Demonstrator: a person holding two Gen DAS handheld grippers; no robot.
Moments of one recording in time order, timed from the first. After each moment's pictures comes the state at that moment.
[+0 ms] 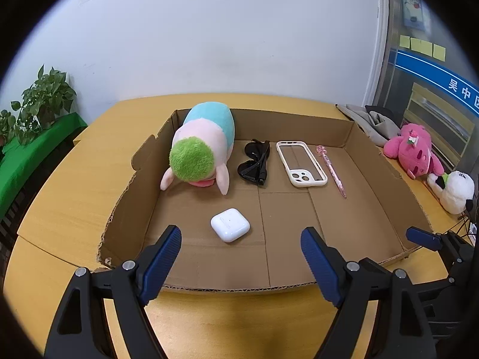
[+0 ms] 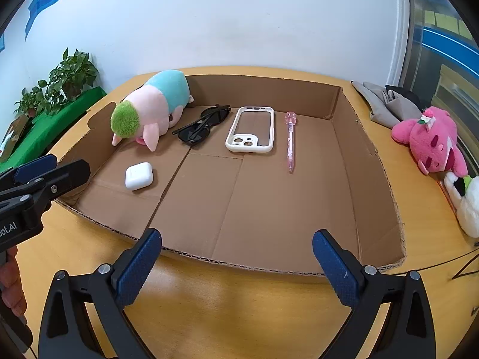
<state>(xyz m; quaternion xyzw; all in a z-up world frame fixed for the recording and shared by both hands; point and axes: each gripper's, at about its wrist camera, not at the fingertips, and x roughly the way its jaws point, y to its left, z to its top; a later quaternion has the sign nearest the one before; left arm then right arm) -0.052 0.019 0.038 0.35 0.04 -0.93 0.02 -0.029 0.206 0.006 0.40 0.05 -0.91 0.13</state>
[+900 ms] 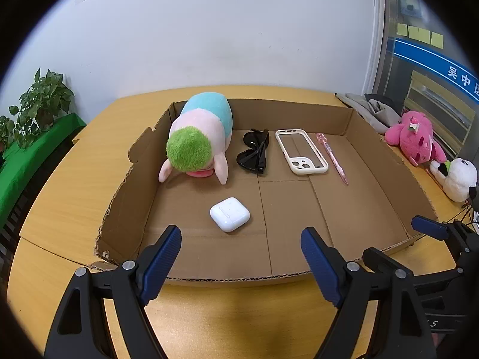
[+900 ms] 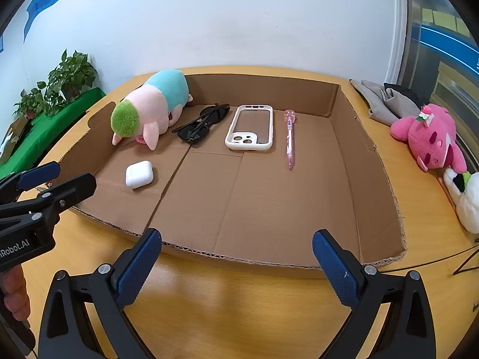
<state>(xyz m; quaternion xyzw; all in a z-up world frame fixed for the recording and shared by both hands) -0.054 0.025 0.029 0.37 0.02 -0.93 0.02 -0.027 0.206 0.005 0.40 0.04 -0.91 0.13</state>
